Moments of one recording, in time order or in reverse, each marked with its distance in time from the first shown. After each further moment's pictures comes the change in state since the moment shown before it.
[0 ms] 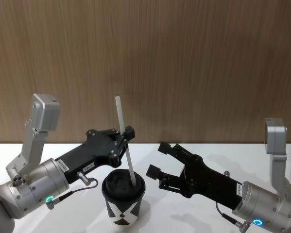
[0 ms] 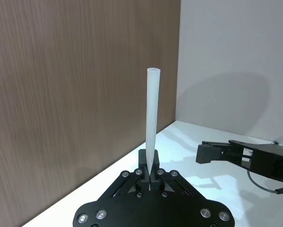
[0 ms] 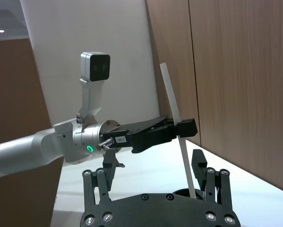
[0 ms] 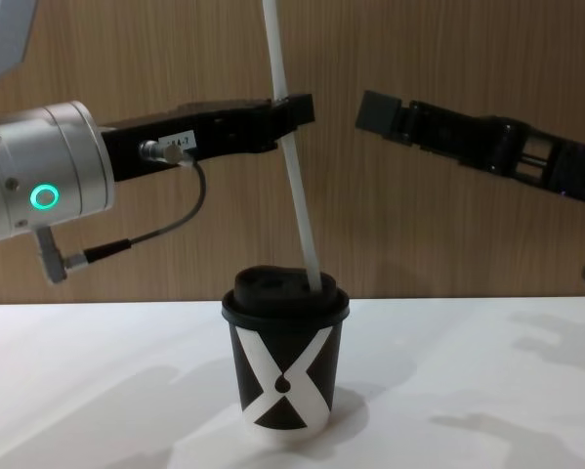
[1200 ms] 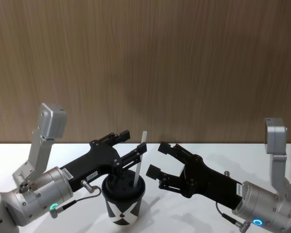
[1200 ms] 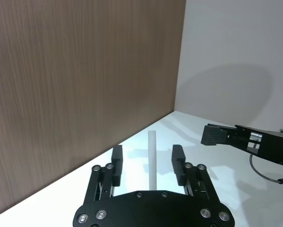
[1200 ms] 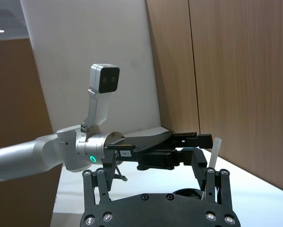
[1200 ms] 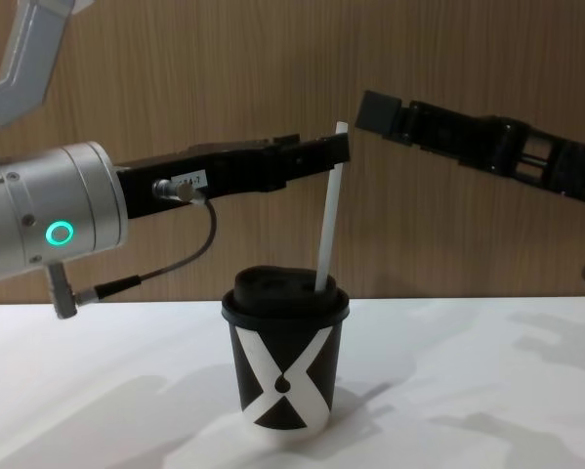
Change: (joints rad) left arm 0.013 -0.028 0.000 0.035 0.006 0.035 -0.004; right arm 0.000 0.000 0.000 0.000 0.000 0.000 0.000
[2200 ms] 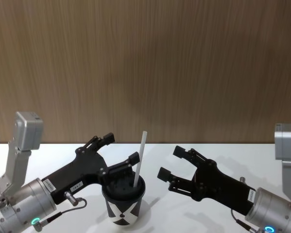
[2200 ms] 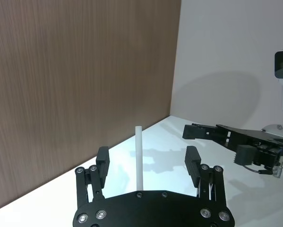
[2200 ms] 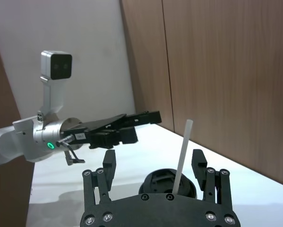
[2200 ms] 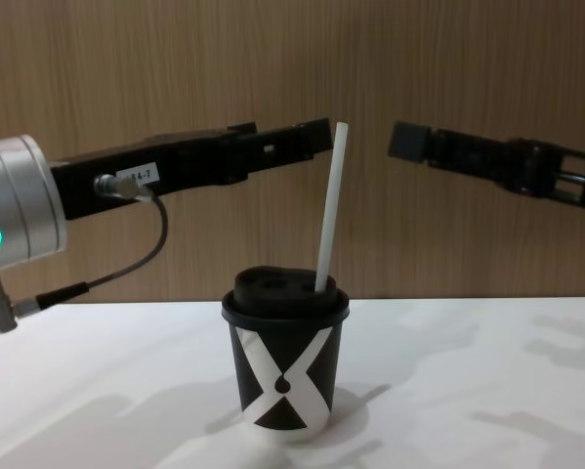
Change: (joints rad) left arm 0.111 0.075 -0.051 -0.128 -0.048 -0.021 0.009; right arm -0.076 0.071 0.024 -0.104 -0.032 0.011 -0.150
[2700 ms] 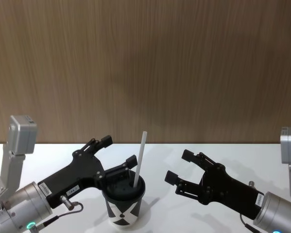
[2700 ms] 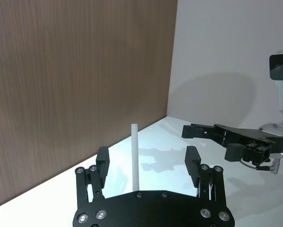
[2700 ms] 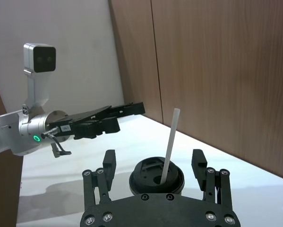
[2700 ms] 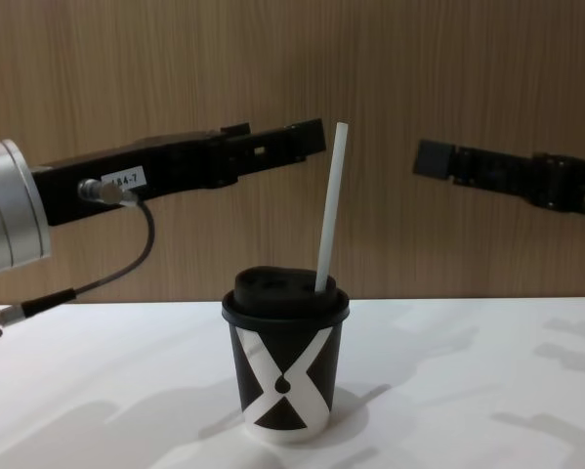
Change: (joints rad) left arm 0.023 0.019 -0.008 -0.015 -0.018 -0.016 -0.017; right arm -0.042 0.044 0.018 -0.048 -0.008 0.011 -0.059
